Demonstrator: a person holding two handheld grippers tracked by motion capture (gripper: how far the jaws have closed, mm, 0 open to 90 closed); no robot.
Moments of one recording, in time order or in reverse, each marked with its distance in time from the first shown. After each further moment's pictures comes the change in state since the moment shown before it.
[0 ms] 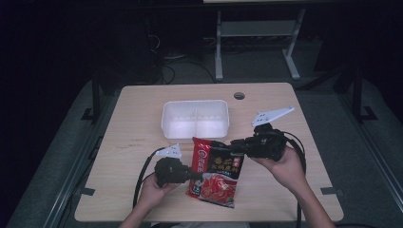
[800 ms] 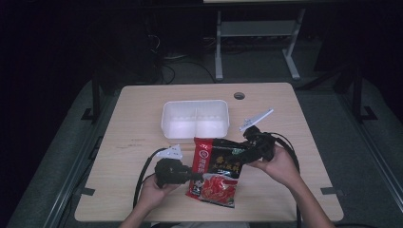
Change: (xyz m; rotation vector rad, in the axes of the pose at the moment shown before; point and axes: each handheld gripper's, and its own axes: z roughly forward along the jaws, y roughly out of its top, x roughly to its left) left arm -0.004 0.001 -0.001 0.010 0.017 0.028; right arm -0.025 -0.012 0.043 0.203 0.067 0.025
